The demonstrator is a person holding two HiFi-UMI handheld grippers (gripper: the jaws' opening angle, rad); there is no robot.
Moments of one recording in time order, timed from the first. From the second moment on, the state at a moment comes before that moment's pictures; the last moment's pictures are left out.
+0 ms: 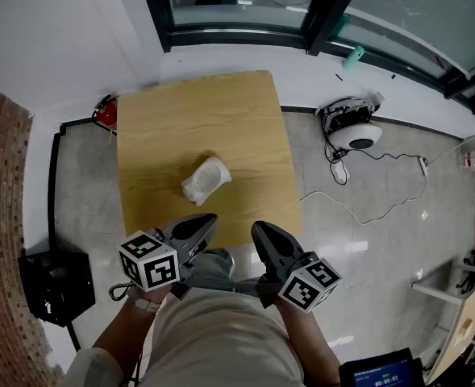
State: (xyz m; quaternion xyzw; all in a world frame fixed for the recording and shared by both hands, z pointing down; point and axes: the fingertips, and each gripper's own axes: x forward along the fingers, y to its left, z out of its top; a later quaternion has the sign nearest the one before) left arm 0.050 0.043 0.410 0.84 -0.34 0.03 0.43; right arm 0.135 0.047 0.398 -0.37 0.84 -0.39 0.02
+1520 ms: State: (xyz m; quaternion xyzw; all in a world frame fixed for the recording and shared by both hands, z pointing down) left arm -0.014 -0.015 0.635 0.49 -0.55 -0.30 0.60; right arm -0.046 -0.048 0.663 0.32 0.64 -0.19 -0.67
